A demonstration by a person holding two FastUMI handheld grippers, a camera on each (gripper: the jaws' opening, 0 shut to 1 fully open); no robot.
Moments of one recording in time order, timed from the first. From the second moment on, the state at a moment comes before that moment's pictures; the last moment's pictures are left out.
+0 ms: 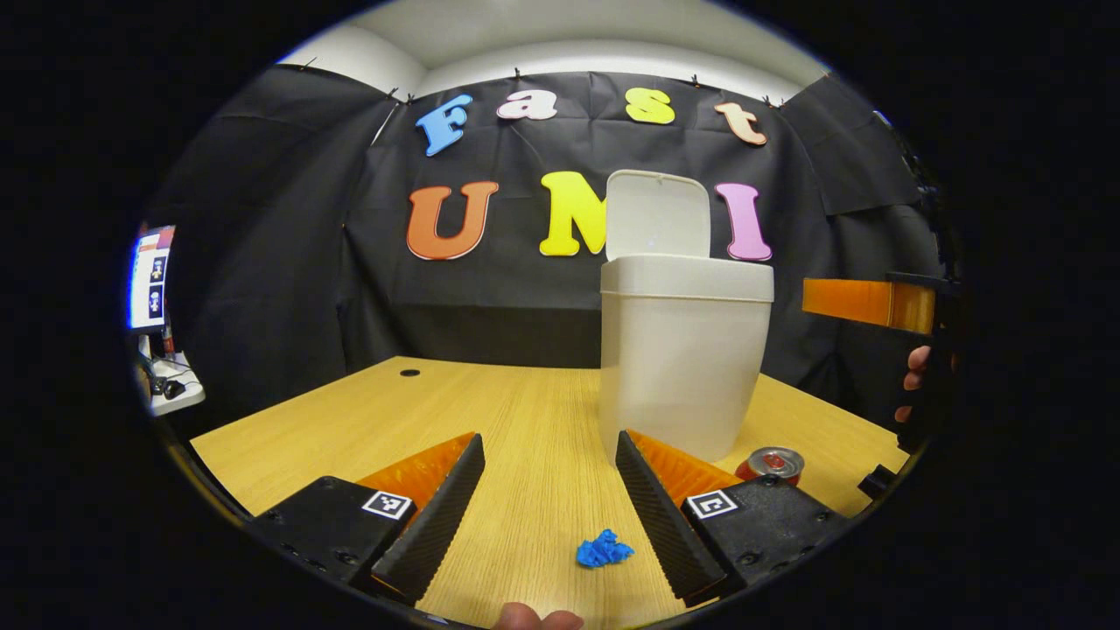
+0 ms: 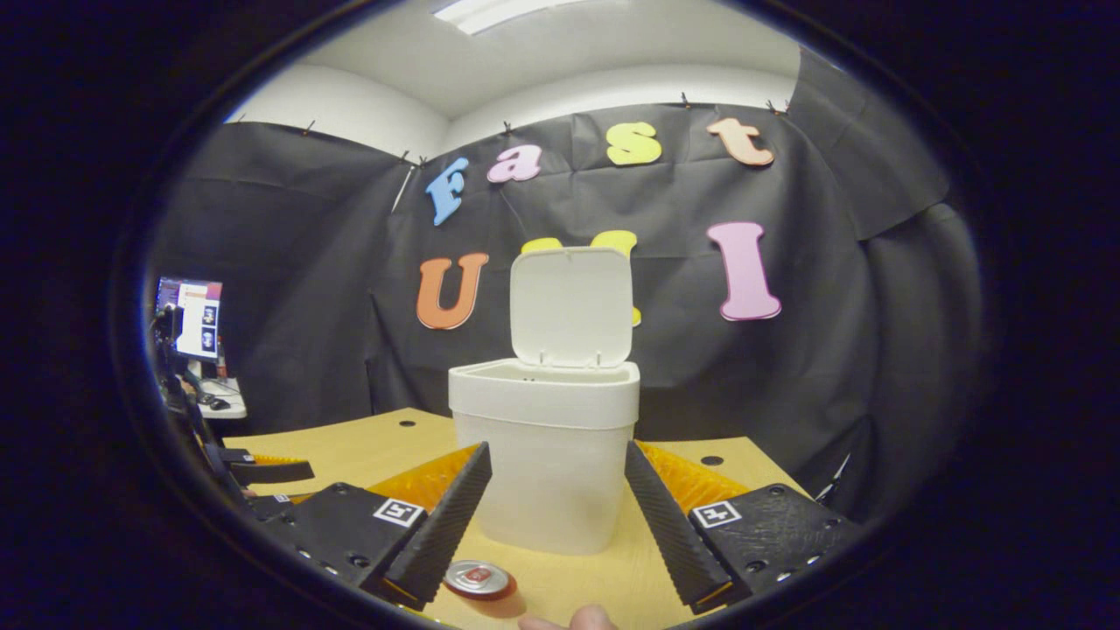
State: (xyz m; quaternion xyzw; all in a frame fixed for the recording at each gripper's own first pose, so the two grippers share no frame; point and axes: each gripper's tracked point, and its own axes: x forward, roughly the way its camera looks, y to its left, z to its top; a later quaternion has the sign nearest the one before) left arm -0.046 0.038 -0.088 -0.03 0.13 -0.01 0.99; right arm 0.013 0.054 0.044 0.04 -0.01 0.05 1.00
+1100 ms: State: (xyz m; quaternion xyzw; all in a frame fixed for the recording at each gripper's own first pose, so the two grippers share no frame) left arm -0.080 0.001 -0.202 -0.03 0.30 -0.04 0.95; right arm 0.008 0.074 -0.047 0.03 0.07 0.08 0.99
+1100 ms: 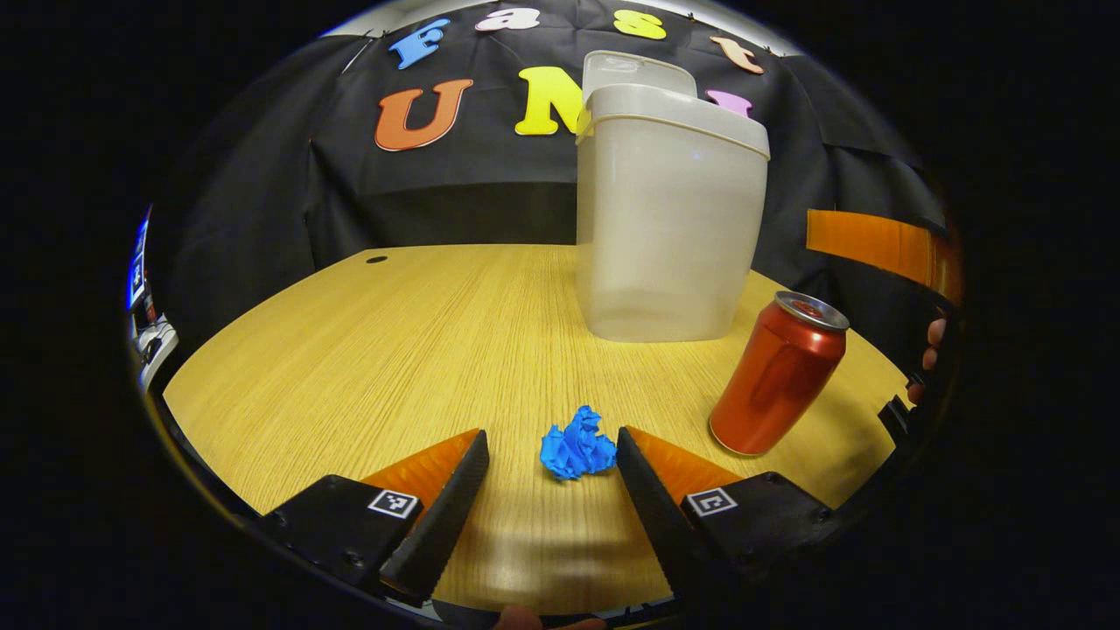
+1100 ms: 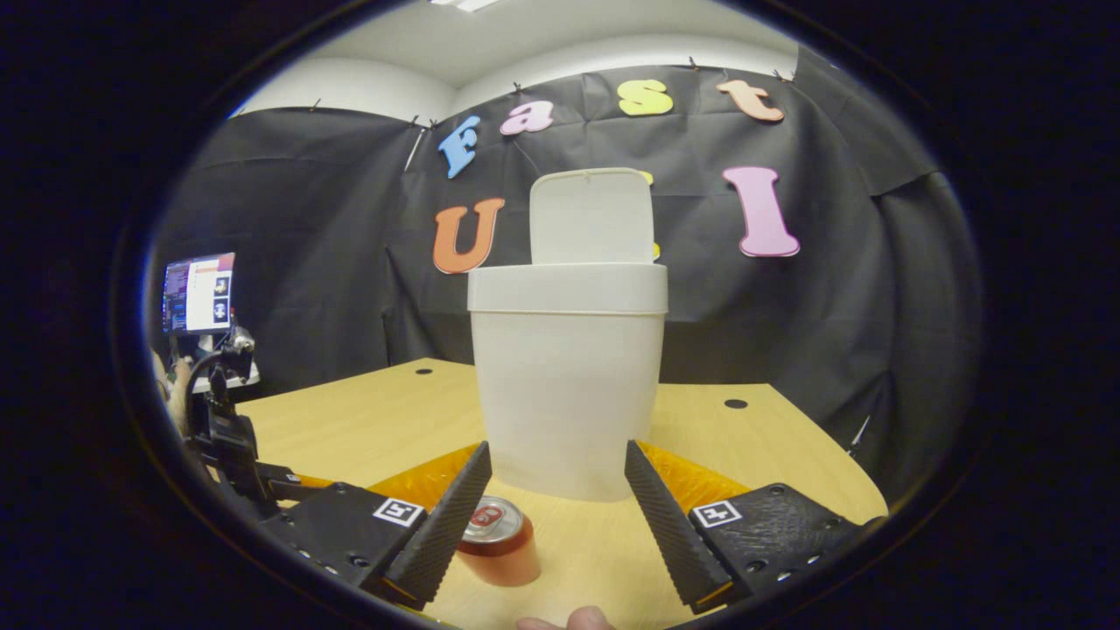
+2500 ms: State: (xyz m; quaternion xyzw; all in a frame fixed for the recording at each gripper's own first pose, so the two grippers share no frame) left arm -0.042 0.031 -0.119 -0.06 0.20 0.01 0.98; right arm -0.022 0.105 -0.084 0.06 0.10 0.08 0.99
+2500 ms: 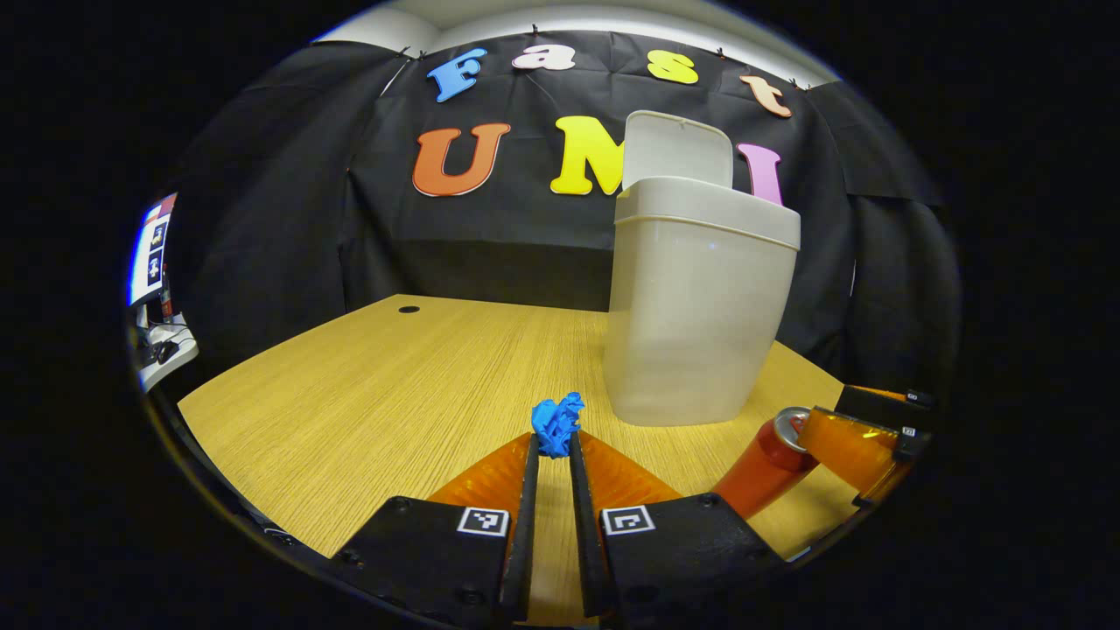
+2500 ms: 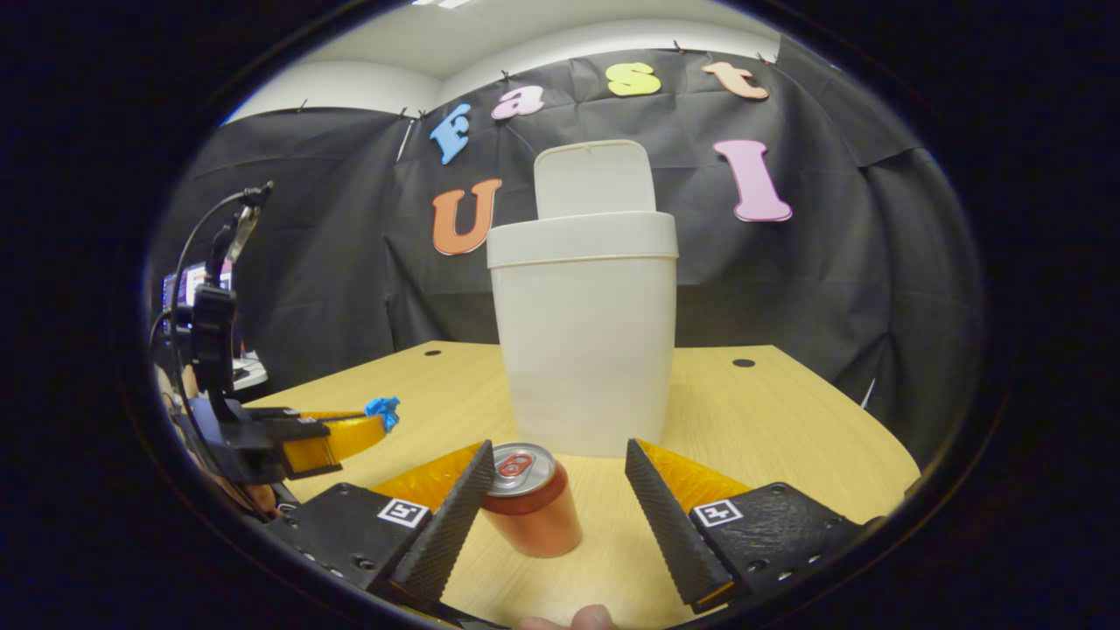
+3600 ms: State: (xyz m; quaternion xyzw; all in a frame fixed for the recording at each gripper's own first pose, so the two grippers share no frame) left arm -0.051 0.026 -0.105 -0.04 0.18 -0.01 0.98; right arm -0.023 0.105 -0.077 0.04 0.09 0.08 0.99
